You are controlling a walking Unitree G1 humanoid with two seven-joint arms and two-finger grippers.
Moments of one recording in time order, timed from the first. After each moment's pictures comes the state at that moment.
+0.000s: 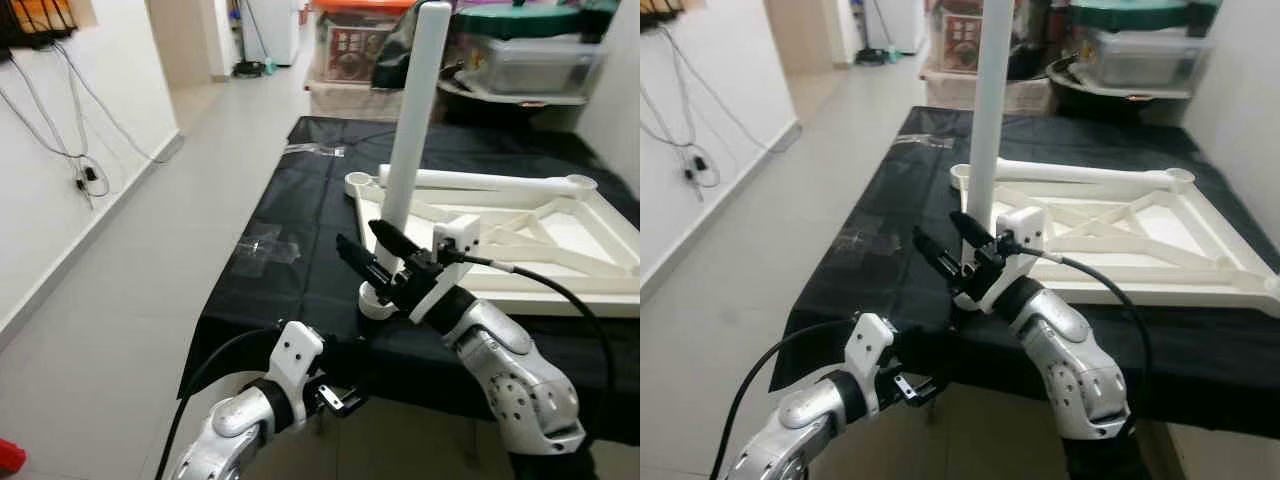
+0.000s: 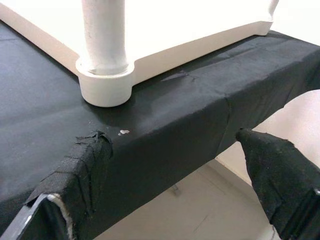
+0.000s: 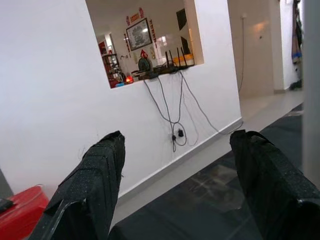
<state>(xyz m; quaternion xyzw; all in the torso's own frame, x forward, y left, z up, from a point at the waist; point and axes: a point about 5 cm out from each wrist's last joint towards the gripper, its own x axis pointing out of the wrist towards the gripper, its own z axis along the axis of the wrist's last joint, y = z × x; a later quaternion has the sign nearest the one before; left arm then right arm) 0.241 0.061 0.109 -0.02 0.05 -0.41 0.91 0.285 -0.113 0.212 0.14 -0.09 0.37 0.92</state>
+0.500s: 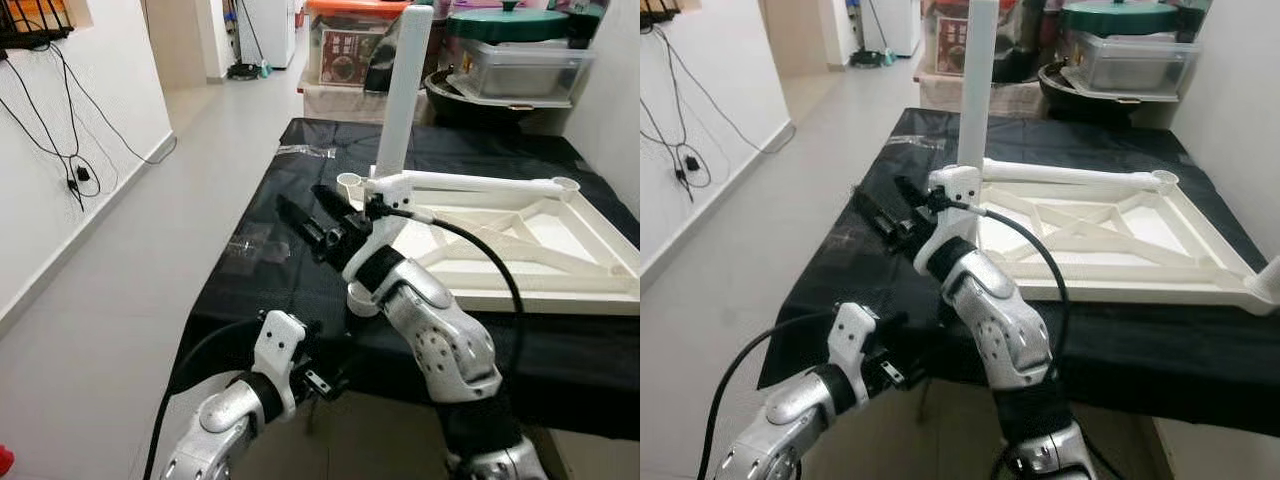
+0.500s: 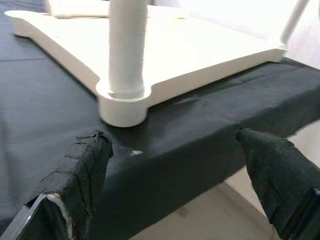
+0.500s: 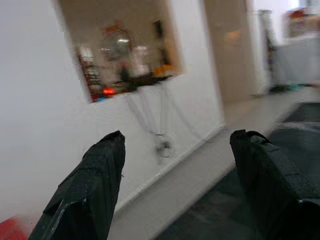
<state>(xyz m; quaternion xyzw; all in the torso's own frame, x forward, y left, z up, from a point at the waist) 0.248 0.077 0.120 -0.04 0.03 -0.35 0.94 0.328 -0.064 0.239 0.15 -0.09 0.31 0.93</state>
